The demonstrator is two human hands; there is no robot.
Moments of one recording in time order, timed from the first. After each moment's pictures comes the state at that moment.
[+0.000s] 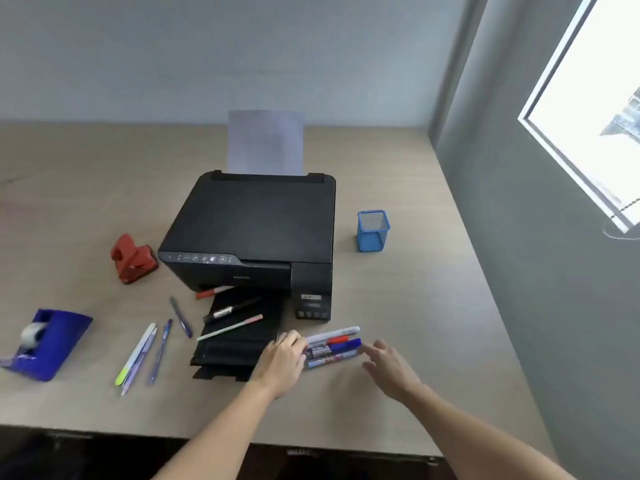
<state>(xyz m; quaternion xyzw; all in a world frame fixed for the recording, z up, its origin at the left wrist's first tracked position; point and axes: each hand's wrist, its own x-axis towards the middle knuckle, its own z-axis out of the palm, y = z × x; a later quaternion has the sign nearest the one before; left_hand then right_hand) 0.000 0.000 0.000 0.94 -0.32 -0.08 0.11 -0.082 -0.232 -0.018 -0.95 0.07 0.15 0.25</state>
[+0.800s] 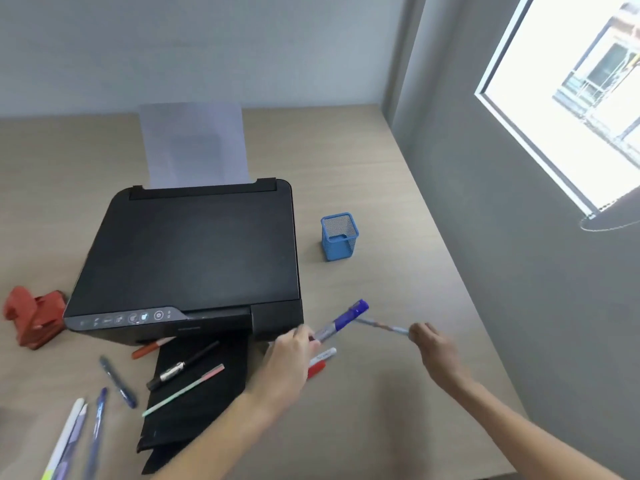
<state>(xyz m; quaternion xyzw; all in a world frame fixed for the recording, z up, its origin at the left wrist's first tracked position) 0.052 -0.082 0.106 0.91 -0.29 -0.21 0.22 -0.073 -0.351 -0.010 -0.93 0.25 -0.05 0.25</state>
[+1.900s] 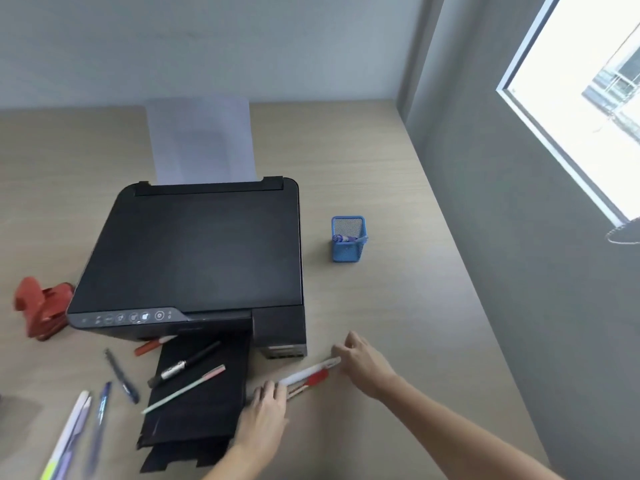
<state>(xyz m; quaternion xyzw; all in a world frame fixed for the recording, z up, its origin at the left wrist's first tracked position) 0.020 -0.031 -0.020 0.92 -0.28 -0.26 0.01 0.002 -0.261 -0.038 -0.96 0.04 0.18 0.21</state>
